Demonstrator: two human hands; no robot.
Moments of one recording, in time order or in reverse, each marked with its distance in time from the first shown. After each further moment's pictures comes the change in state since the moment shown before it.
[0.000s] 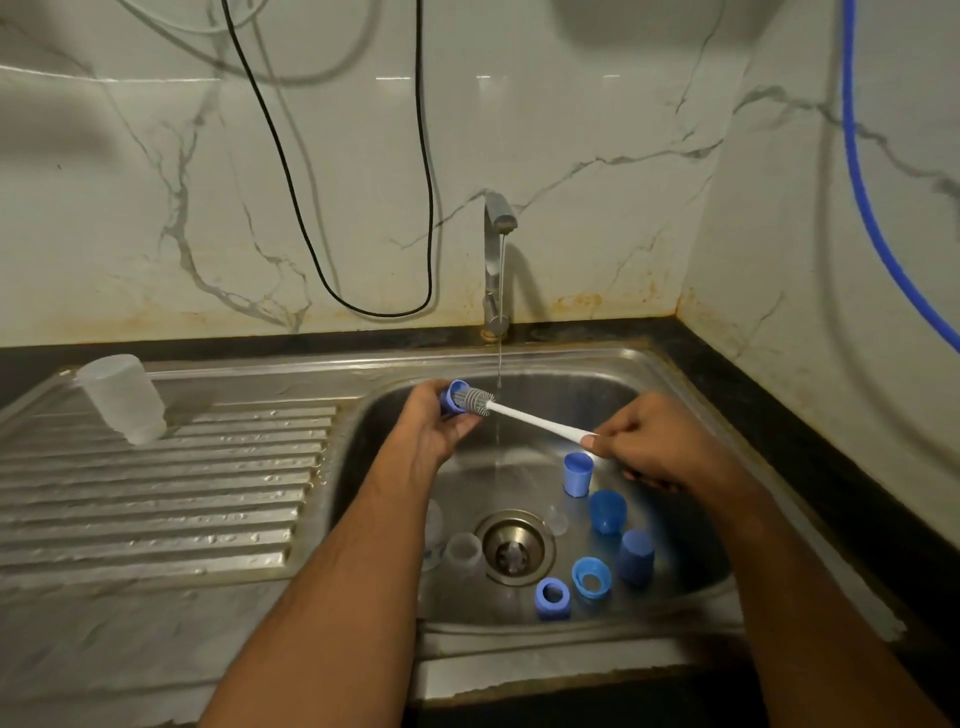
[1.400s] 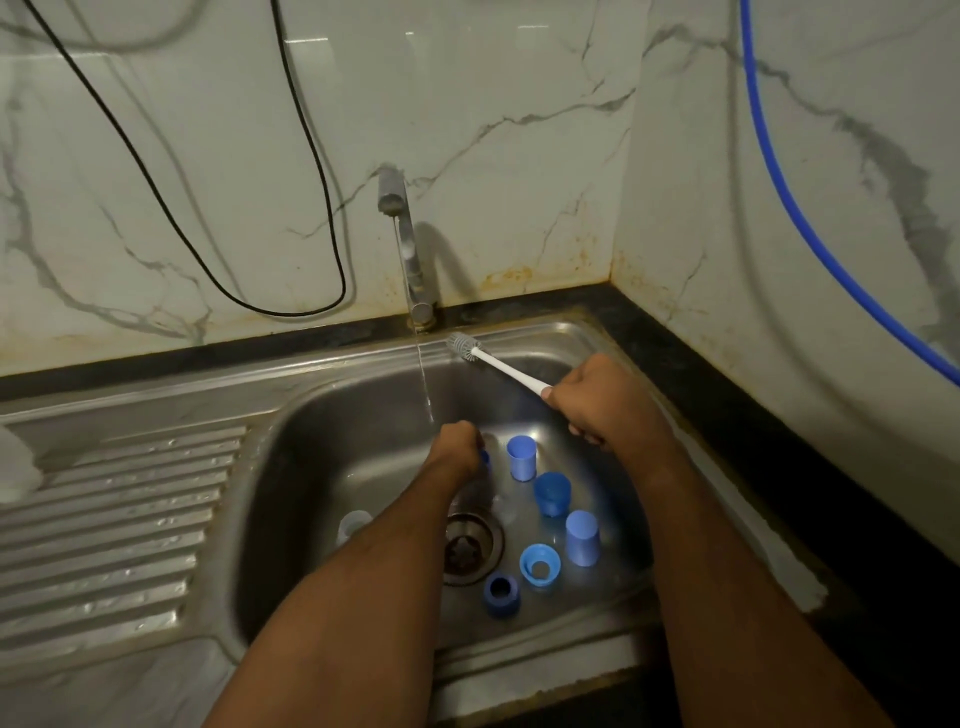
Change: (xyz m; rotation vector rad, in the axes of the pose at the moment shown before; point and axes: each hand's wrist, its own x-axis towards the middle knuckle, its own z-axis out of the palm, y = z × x) left_hand 0.079 -0.108 0.020 1.921 -0.142 0.339; right_hand 0.036 0.018 -0.005 0.163 0.196 0.220
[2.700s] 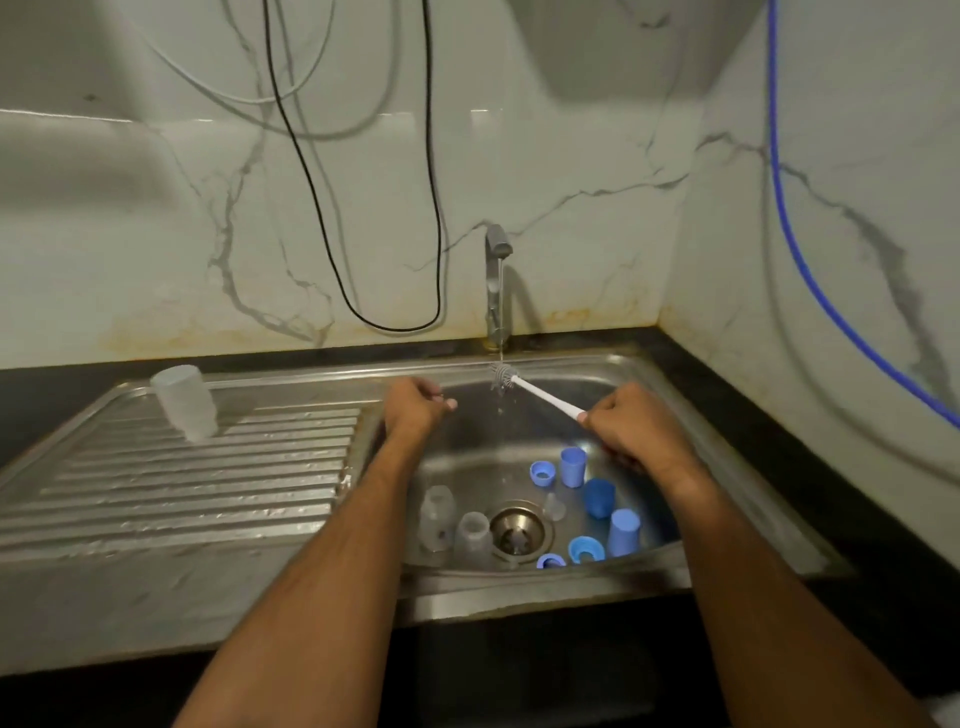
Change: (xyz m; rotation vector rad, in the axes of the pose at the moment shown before) left_hand -0.126 -0.051 -0.131 -0.751 0.557 -0.196; right_hand -0.077 -0.030 0.000 -0.038 -0.002 -0.072
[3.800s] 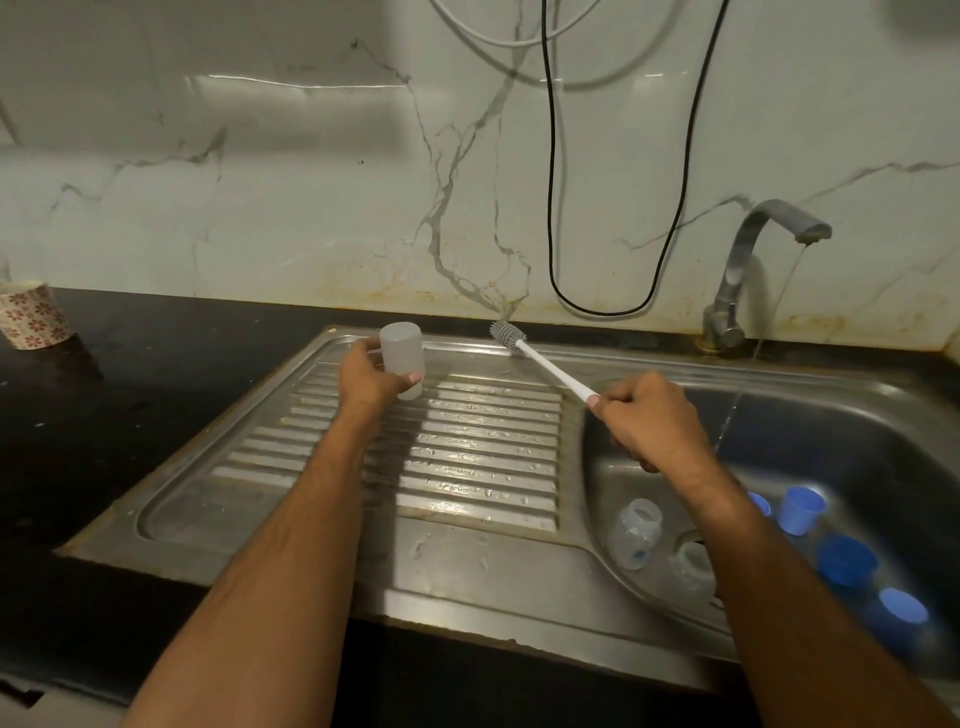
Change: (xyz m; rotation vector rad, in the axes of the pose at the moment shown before) left_hand 0.058 -0.100 -0.280 -0.110 0.319 -0.089; right_hand -0.026 -0.166 0.167 0.139 -0.153 -0.363
